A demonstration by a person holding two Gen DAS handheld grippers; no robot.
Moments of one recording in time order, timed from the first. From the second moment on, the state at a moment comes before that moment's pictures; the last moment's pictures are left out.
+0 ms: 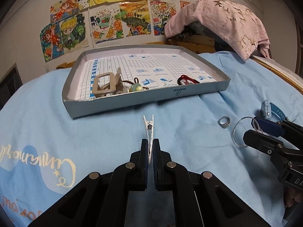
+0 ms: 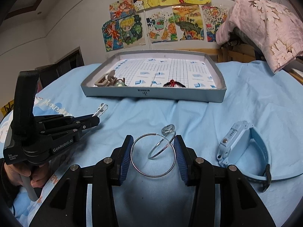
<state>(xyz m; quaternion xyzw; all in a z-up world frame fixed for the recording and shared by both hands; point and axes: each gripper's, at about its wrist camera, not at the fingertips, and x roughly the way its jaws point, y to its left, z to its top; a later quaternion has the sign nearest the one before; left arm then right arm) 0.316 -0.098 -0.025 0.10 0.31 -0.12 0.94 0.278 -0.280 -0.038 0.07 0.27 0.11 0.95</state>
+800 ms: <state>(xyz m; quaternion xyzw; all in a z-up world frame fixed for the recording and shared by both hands) 0.394 -0.097 0.026 0.02 0.27 -0.14 0.95 0.367 -0.299 0.032 0.07 0.21 0.10 0.97</state>
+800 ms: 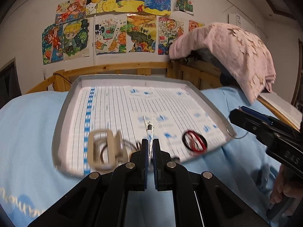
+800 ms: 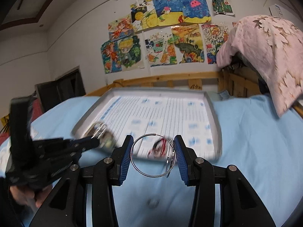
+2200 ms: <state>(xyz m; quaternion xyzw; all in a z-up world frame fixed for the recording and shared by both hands) 0.418 -0.090 0.016 -0.05 0.28 -0.13 0.95 0.421 -0.306 0.019 0.09 0.25 0.06 0.96</state>
